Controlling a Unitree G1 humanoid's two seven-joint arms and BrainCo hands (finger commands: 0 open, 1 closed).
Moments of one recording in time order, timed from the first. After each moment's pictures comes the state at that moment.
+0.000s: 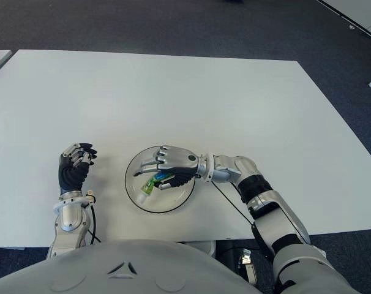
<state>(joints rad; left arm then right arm) 0.45 -0.08 0.02 -0.14 0.26 -0.18 0.30 -0.43 -0.47 0.51 0.58 -0.91 -1.30 -0.22</state>
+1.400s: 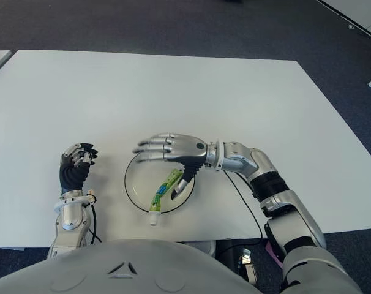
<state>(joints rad) 0.44 -0.07 0.03 -0.12 0.25 -0.20 0.30 -0.39 -0.55 0.41 0.36 -0.64 -1.18 0.11</state>
